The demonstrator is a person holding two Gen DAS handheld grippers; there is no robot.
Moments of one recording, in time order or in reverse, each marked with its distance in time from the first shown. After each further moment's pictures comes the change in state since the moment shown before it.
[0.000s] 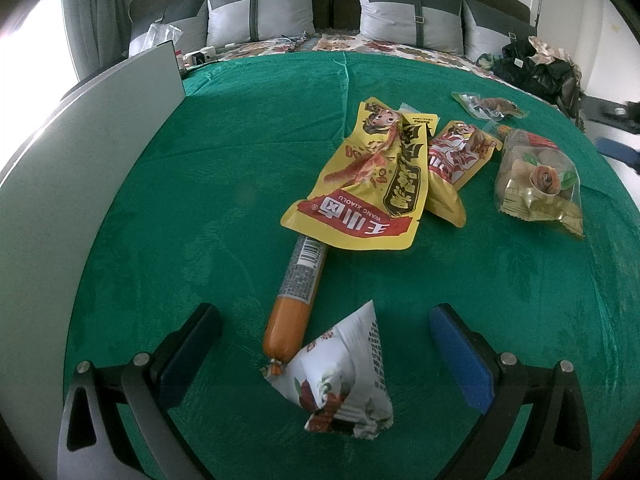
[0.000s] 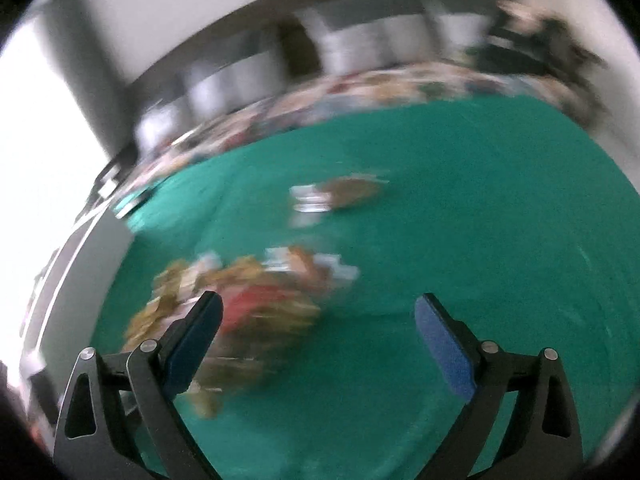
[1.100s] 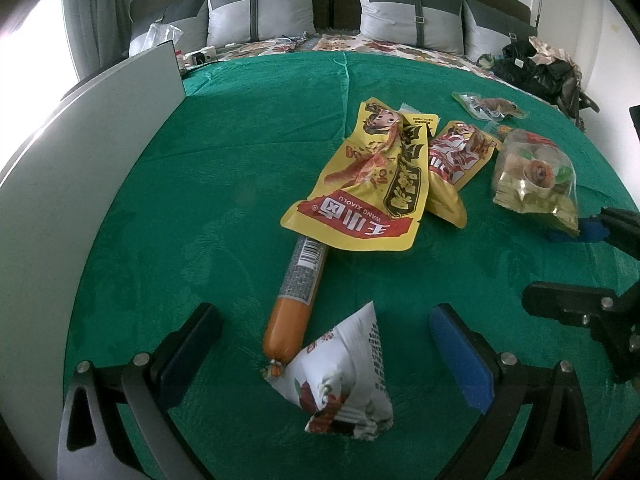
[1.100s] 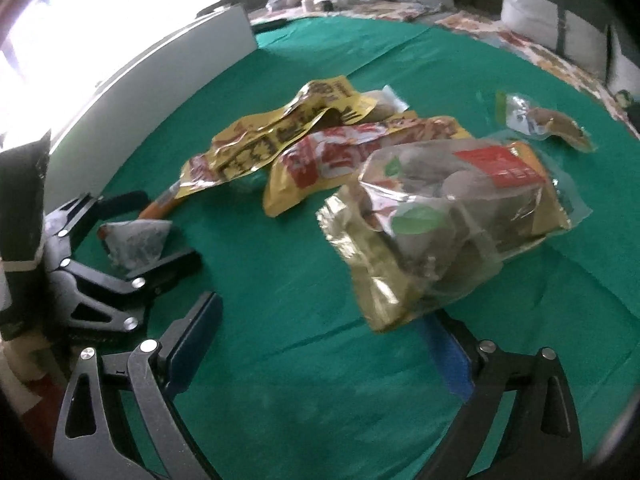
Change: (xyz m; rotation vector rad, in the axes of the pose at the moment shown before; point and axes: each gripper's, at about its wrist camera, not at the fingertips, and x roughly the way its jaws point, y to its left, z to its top) left arm 0.001 0.000 0.000 0.000 0.000 -0.001; right arm 0.058 0.087 -0.078 -0.367 0.316 0.164
